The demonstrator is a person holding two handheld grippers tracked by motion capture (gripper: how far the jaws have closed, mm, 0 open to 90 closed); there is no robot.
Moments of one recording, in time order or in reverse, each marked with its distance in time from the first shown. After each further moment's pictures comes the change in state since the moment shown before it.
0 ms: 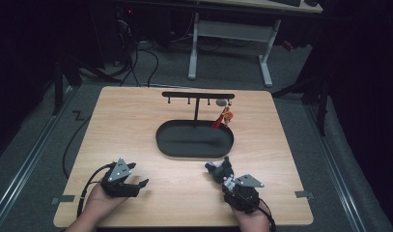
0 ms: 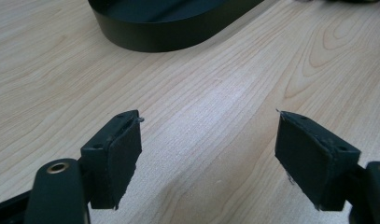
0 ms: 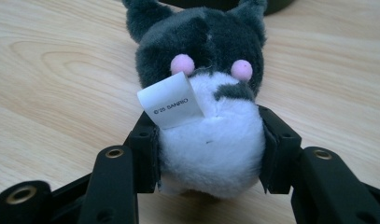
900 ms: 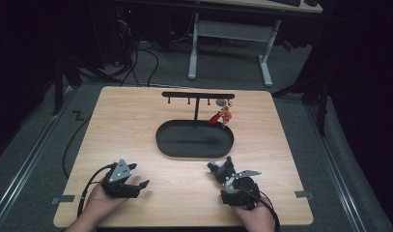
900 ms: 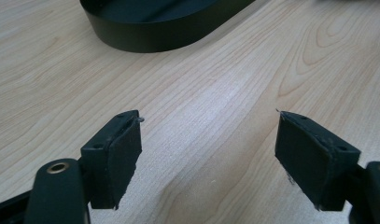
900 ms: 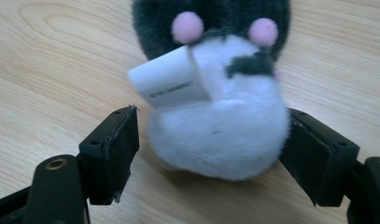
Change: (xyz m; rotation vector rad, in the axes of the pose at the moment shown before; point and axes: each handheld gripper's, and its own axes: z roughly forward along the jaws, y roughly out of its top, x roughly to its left) left arm -0.001 0.000 0.000 -0.002 -0.021 0.015; right arm -0.008 0.018 0.006 0.266 0.039 0.008
